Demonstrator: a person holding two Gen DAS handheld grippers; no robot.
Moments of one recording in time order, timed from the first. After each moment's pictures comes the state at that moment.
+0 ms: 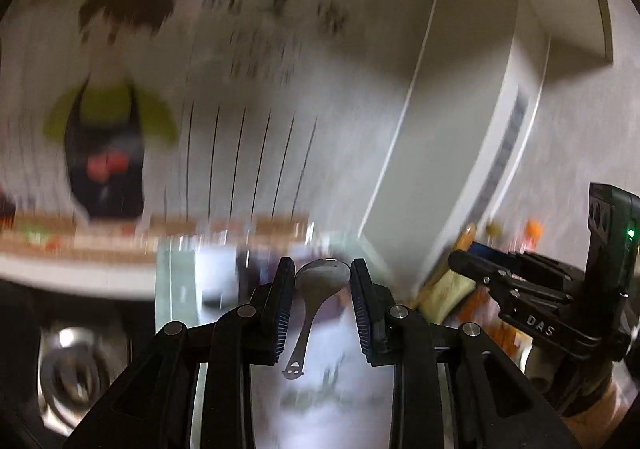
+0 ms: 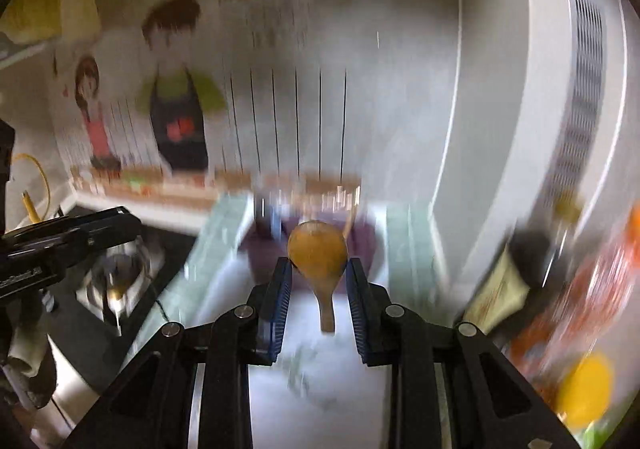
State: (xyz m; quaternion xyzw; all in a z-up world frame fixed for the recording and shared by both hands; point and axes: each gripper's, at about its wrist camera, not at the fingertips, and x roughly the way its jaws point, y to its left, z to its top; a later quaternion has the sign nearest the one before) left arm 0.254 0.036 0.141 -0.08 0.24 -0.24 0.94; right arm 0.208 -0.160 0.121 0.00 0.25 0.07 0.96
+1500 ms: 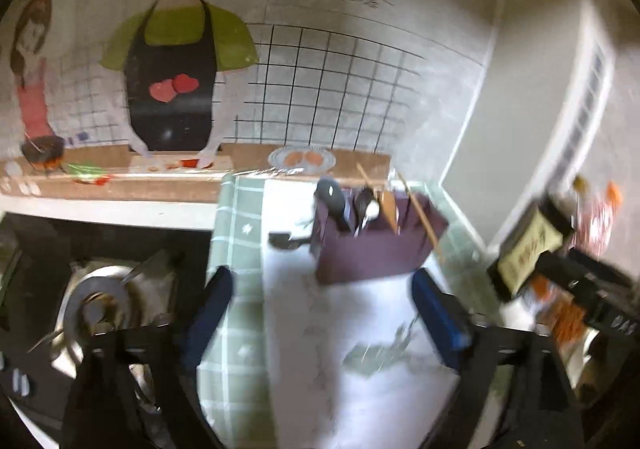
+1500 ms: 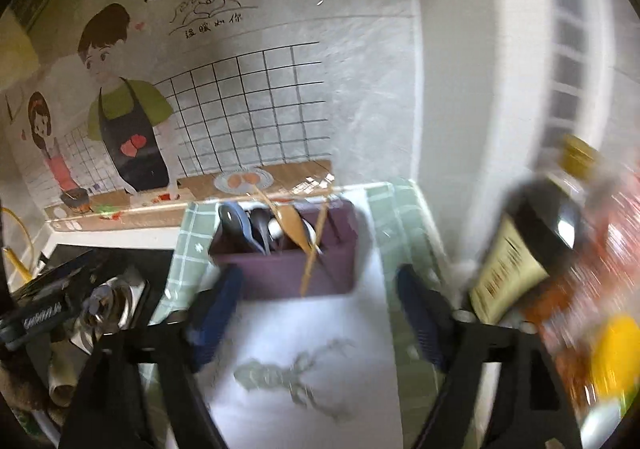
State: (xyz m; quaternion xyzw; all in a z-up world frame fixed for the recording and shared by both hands) left arm 0.237 0.051 0.045 -0.04 0.32 -0.11 0.94; right arm 0.201 -0.168 0.051 0.07 0.32 -0.02 0.95
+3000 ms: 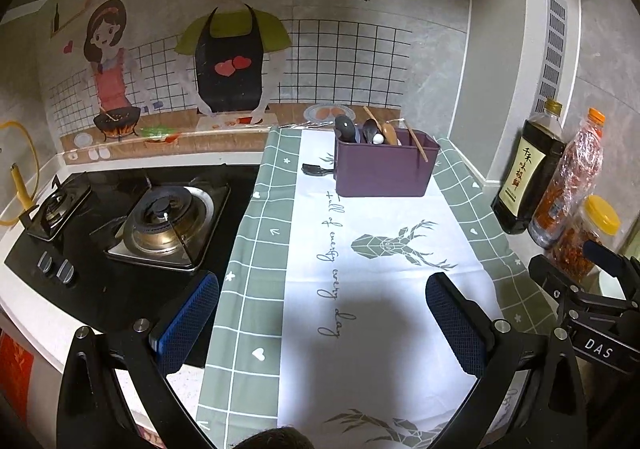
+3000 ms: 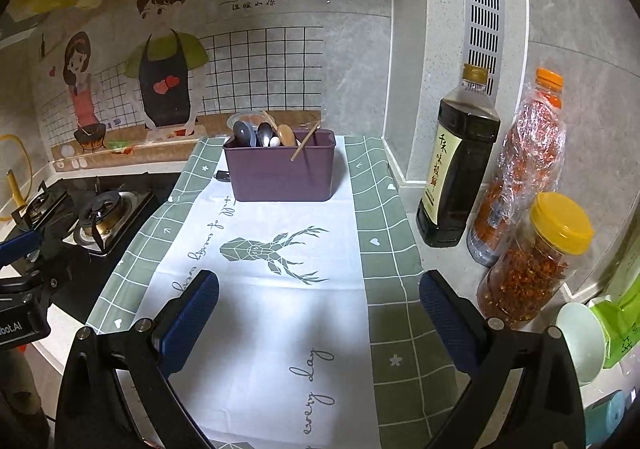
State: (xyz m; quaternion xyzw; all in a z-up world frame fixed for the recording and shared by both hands) left arm 0.069 0.019 0.018 -0.02 0.32 -0.02 0.95; right arm 0.054 -0.161 -0.004 0.01 0.30 -0.01 0.95
